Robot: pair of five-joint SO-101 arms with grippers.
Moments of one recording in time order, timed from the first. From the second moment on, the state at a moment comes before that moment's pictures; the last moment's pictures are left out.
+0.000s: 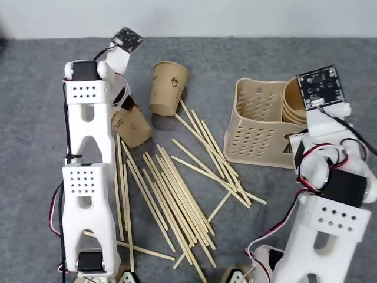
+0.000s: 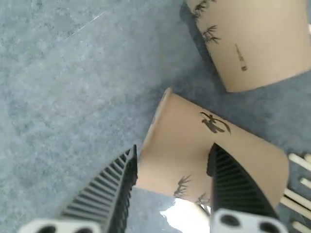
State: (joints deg) left arm -4.6 56.8 -71.3 98.9 -26.9; right arm 14.9 -44.3 22.6 72.8 28.9
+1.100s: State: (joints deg) left arm 4.7 23.8 -23.0 99.3 -35.1; right arm 14.9 -44.3 22.6 72.8 28.9
